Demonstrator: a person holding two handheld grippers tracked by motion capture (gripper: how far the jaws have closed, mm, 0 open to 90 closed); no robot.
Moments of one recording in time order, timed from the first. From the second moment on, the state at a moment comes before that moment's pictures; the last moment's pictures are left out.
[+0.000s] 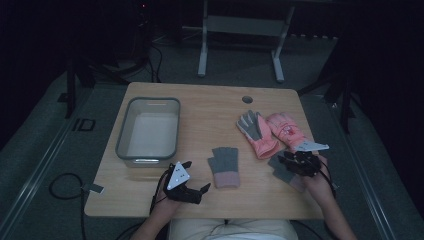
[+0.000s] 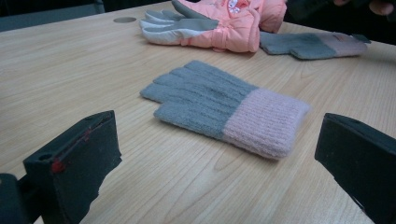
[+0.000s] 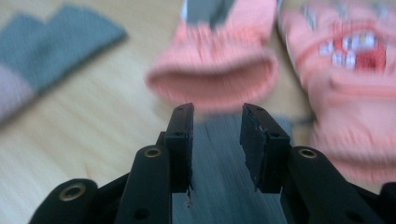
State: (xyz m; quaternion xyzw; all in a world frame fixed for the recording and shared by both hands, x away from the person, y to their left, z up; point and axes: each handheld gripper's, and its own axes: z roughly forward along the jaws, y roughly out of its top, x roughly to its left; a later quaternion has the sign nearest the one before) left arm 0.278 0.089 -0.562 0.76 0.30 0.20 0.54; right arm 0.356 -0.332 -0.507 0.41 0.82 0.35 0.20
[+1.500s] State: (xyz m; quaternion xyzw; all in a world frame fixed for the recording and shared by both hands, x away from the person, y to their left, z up) left arm 0.277 0.089 -0.562 0.76 0.31 0.21 0.54; right arm 0.314 -0.320 -0.501 0.45 0.80 0.35 0.21
